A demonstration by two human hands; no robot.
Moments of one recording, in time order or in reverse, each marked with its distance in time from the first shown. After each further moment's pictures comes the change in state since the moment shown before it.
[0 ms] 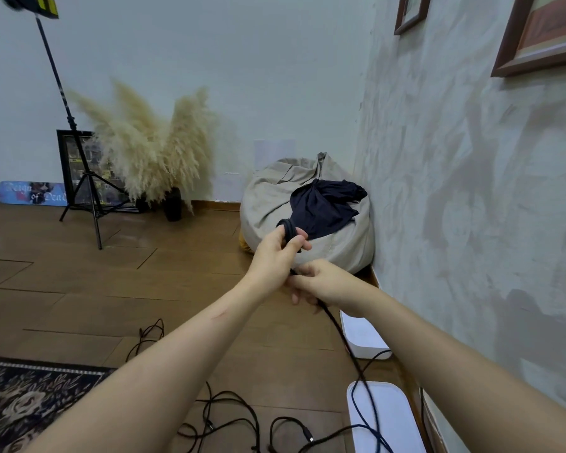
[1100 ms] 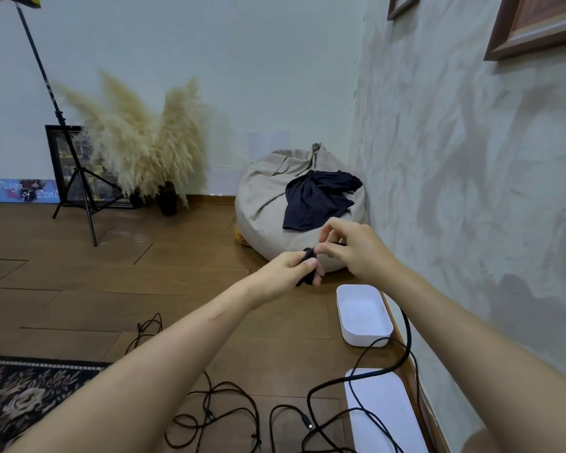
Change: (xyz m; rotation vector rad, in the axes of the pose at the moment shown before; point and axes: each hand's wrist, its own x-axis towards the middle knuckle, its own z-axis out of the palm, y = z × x) left_hand -0.024 -0.003 0.006 0.114 -0.555 -0.101; right_hand -0.009 0.016 -0.058 -0.491 0.465 -0.342
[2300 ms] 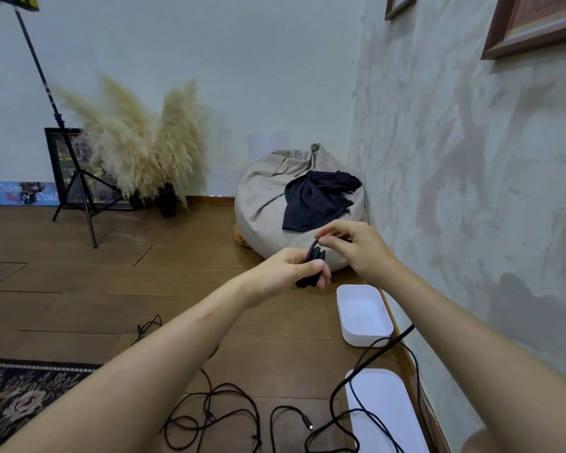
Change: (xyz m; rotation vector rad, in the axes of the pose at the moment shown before) left_hand -0.013 0.031 -0.002 -0.098 -0.069 0.021; right_hand -0.001 0.005 -0.001 0.195 0.047 0.033
